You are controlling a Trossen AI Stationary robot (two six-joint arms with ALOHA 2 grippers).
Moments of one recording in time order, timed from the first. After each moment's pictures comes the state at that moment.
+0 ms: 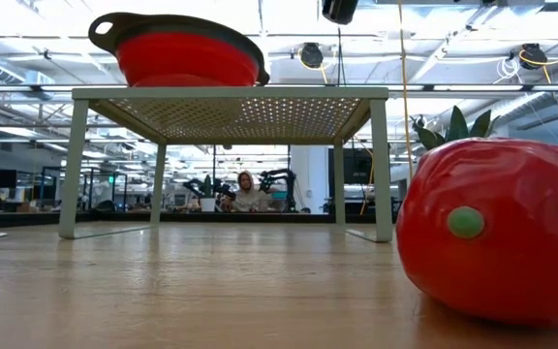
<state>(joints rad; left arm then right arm) -0.34 1.55 1.47 -0.35 -0.21 0.38 0.22 1.46 0.89 0.70 -0.05 0.87</state>
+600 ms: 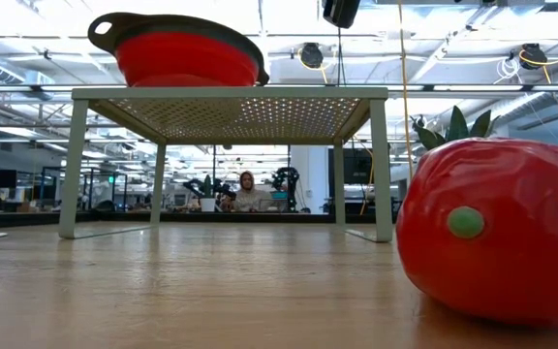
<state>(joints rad) -0.34 1.55 1.47 -0.34 -0.24 0.44 0.22 1.46 0.89 0.67 -0.05 0.87</state>
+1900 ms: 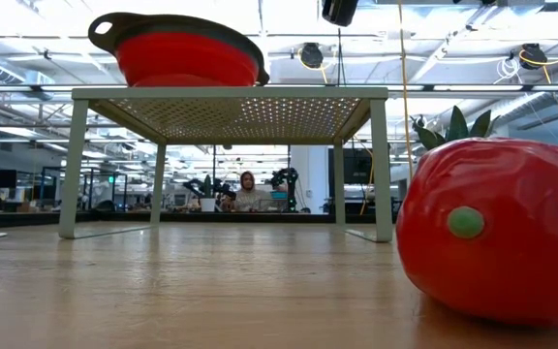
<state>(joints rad) -0.34 1.55 1.47 -0.41 -0.23 0.48 0.22 1.46 0.89 0.71 -0.05 0.88</state>
